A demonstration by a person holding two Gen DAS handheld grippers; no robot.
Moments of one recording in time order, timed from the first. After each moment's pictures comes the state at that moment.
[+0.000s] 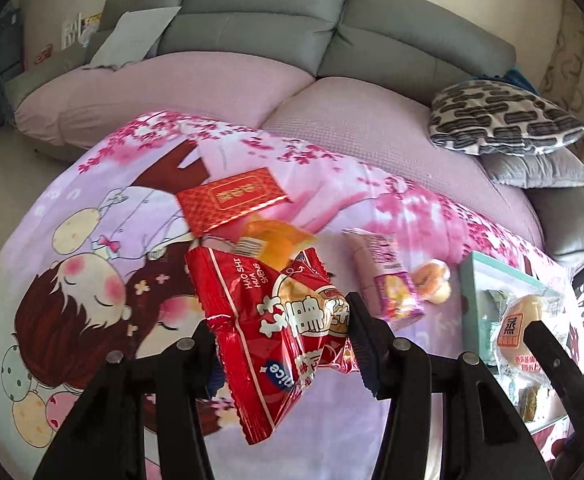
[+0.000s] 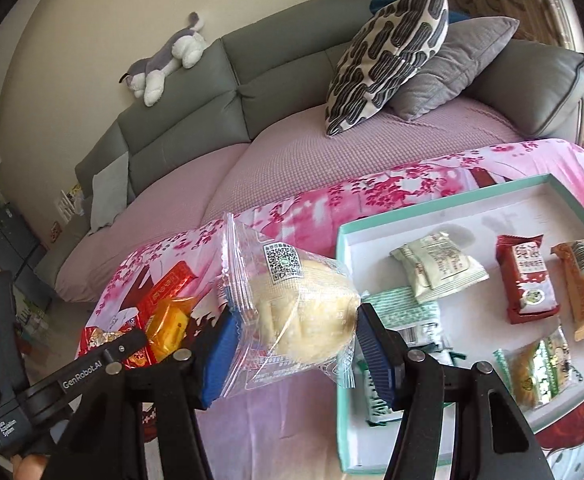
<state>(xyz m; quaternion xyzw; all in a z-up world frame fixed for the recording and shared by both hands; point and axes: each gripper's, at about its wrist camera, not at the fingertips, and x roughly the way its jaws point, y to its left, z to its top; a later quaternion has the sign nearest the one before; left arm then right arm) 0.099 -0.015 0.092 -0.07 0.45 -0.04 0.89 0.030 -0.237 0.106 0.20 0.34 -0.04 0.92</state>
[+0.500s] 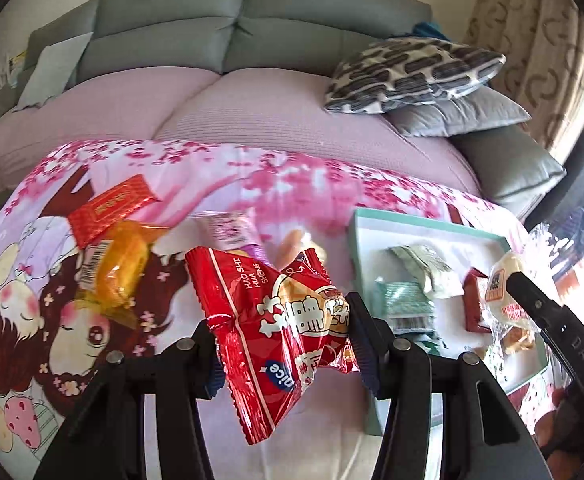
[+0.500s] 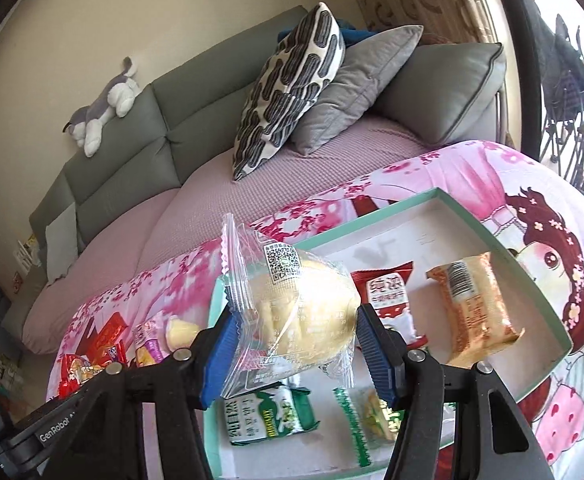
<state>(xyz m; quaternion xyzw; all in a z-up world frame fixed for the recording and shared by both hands) 0.076 -0.117 0.101 -0.02 0.45 -0.16 0.88 -0.007 -0.334 0.112 0.23 0.31 -0.14 0.91</state>
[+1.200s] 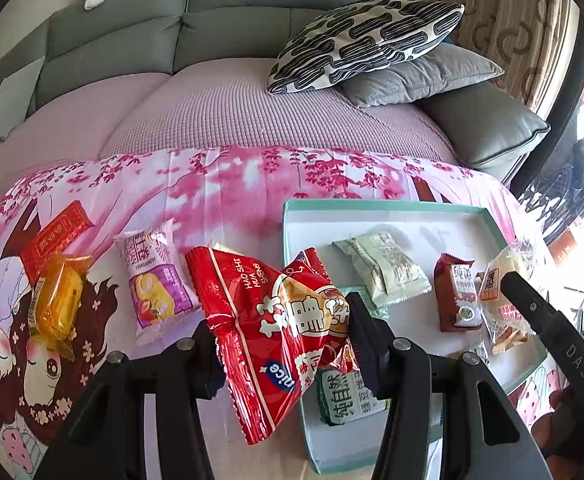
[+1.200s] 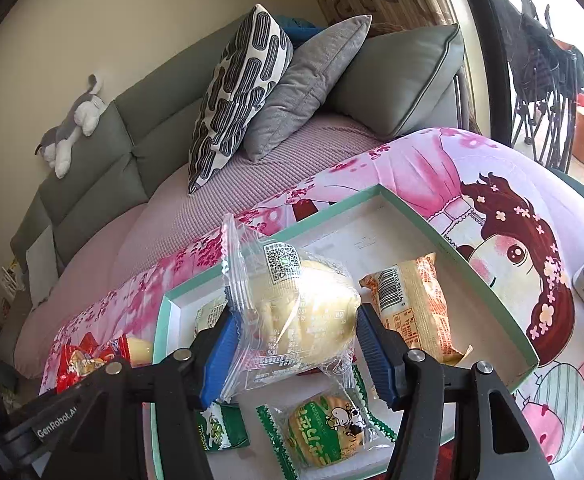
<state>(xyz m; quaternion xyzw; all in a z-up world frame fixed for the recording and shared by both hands) 0.091 -0.186 0.098 0.03 0.46 -0.20 0.87 -0.019 -0.383 0.097 0.25 0.30 -0.19 0.90</state>
